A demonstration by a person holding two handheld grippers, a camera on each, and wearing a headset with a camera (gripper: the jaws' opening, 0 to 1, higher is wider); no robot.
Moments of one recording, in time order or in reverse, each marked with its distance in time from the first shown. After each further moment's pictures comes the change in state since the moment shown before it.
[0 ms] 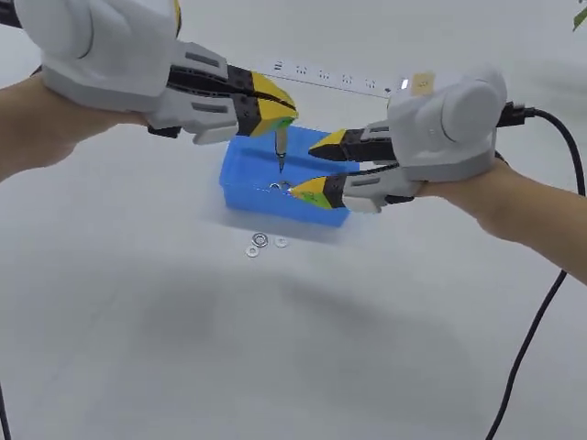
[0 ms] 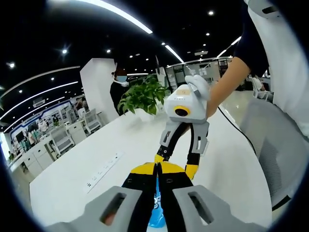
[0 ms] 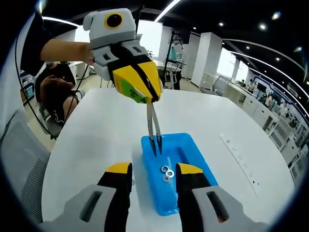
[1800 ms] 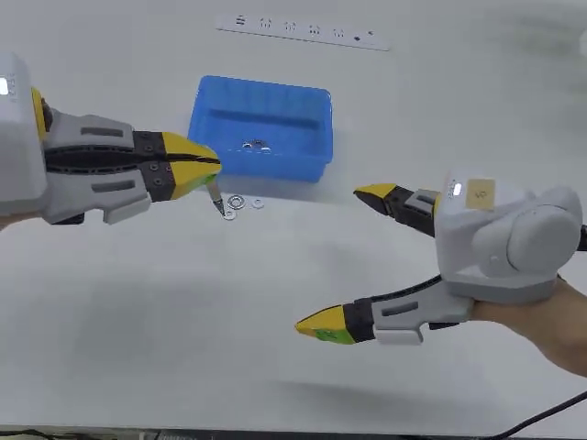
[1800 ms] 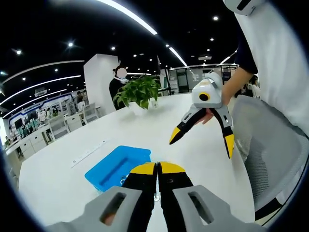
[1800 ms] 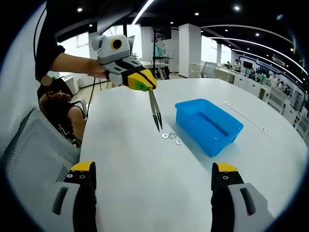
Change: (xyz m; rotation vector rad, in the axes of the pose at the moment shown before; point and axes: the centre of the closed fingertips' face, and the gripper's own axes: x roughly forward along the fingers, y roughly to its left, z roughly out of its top) left arm -0.024 -0.072 -0.048 -0.091 -0.014 -0.004; right arm -0.048 0.102 -0.066 0.230 -0.009 -0.044
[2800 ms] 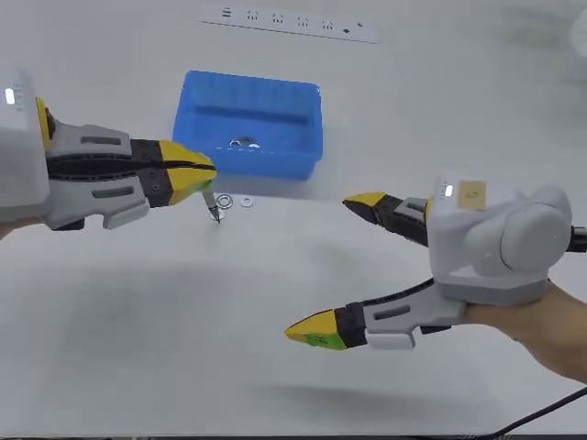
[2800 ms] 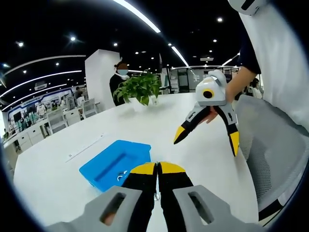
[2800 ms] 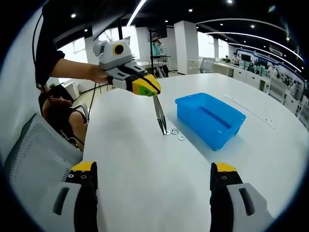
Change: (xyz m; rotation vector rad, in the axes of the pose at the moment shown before) left arm 0.008 0.004 -0.015 -0.046 0.009 -0.004; right arm 0.002 0.007 -0.006 0.066 0.001 0.020
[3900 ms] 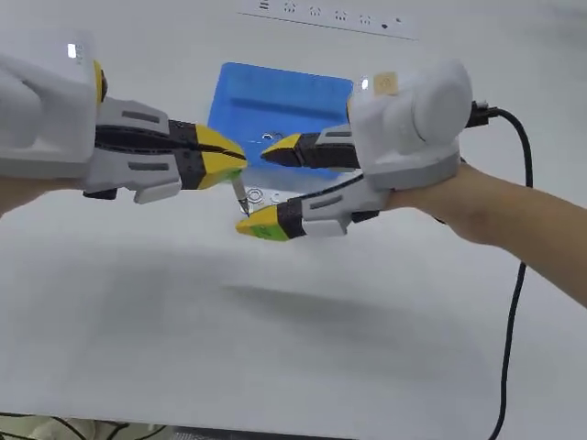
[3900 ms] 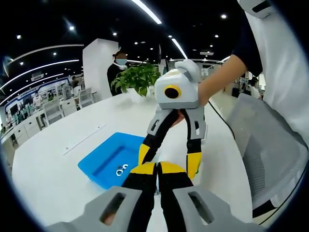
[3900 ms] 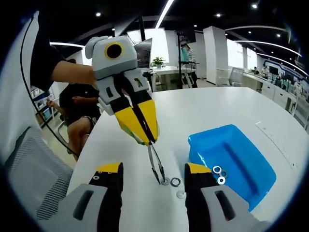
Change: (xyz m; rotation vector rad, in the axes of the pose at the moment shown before) left arm 0.003 -0.001 0.002 -0.039 0.092 -0.044; right arm 0.088 -0.013 0.074 -0.139 -0.030 0.261
